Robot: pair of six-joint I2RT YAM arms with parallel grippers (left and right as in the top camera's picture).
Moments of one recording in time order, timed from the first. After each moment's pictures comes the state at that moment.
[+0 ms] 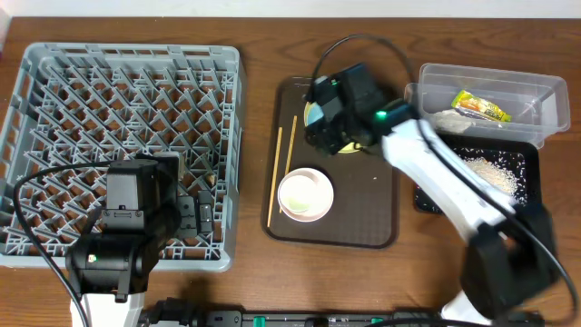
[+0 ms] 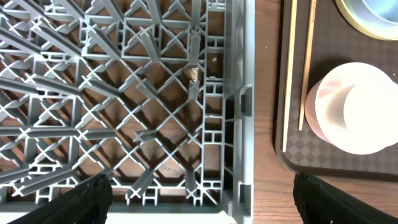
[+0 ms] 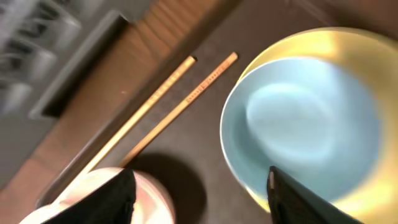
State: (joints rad) left arm -0.05 0.86 0.97 -1.14 0.05 -0.09; right arm 0.50 1.75 1.39 -0.64 -0.23 -0.06
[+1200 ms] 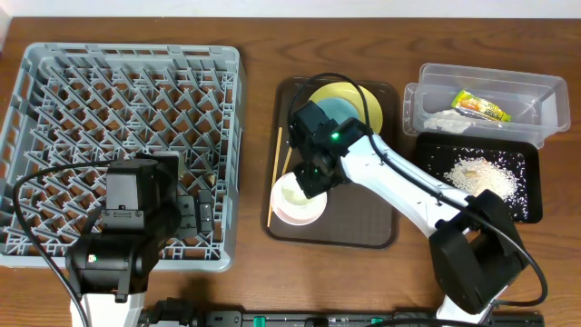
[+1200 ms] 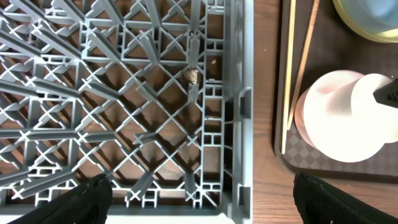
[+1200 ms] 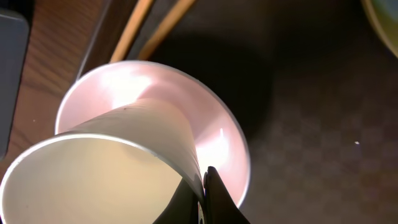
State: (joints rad) left arm -0.05 0.86 0.97 -1.13 0.06 -0.09; right arm 0.68 1.88 1.40 -0.92 -0.14 0.23
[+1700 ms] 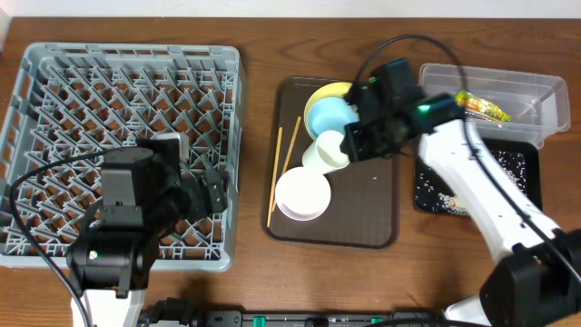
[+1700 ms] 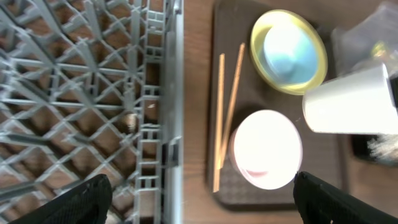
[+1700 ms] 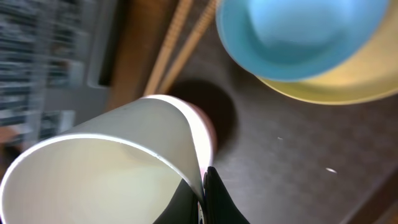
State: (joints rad) left arm -0.05 0.88 0.97 -0.94 0.27 -0.26; right arm 0.36 1.67 1.40 -0.93 -0.46 0.14
